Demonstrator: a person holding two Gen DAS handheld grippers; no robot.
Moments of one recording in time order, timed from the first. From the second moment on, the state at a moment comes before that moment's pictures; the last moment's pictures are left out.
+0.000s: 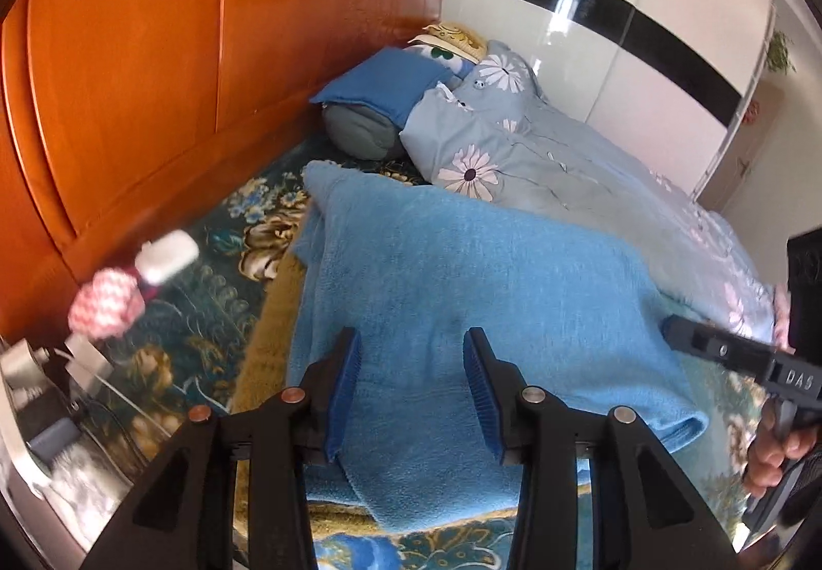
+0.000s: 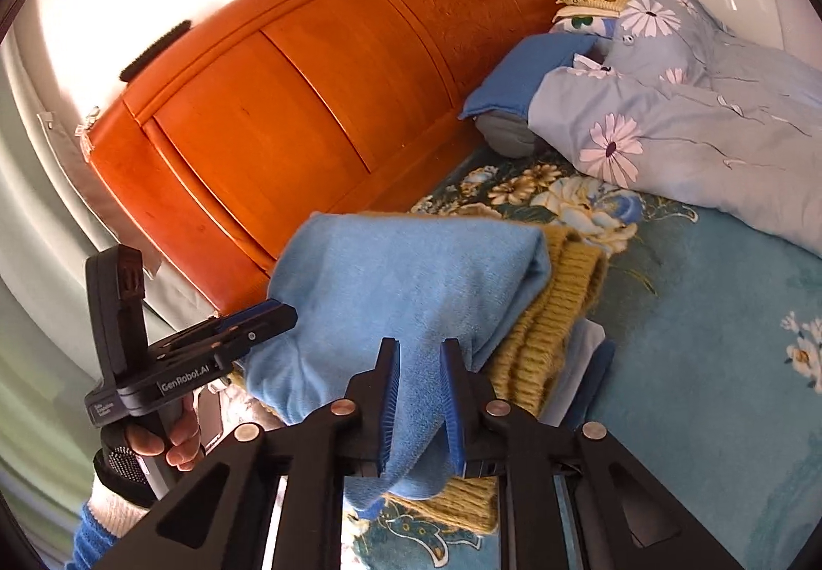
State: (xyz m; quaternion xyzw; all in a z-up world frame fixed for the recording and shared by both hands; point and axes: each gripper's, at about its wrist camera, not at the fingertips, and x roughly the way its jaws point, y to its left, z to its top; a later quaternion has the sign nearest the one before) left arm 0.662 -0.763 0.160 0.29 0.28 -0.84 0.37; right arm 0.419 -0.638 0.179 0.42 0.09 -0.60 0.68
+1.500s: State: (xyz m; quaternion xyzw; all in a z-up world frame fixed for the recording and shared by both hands) left arm 0.711 -0.580 0.112 0.25 0.27 -0.83 0.42; right arm 0.511 -0.506 0.128 0.37 0.19 -0.65 0.64
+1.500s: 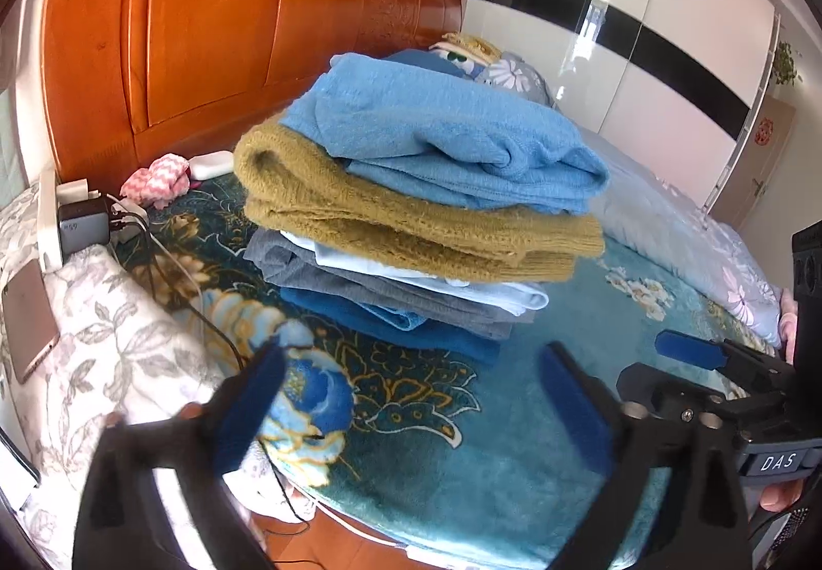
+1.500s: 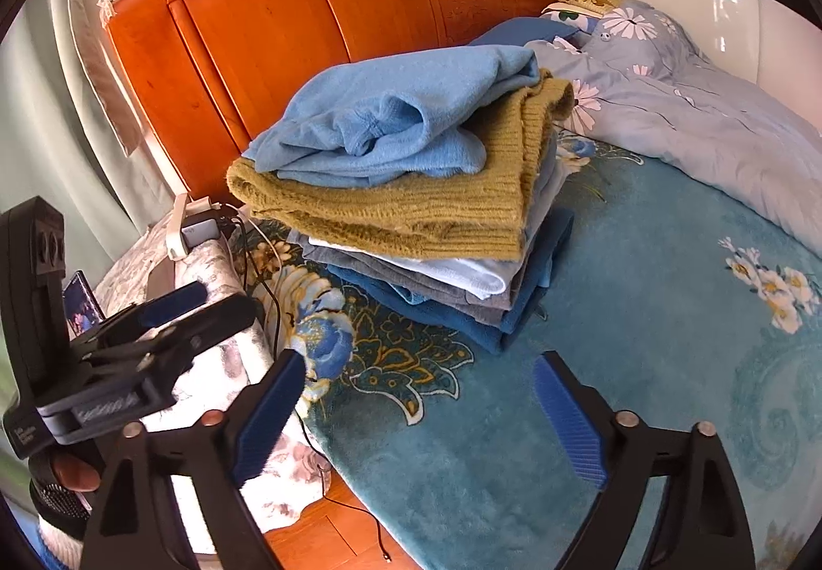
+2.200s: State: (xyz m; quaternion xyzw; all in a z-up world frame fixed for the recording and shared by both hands) left arm 0.715 -0.552 0.091 0.24 0.27 -0.82 0.45; right arm 0.520 -0.481 0.101 0.38 0.20 -0.67 0.61
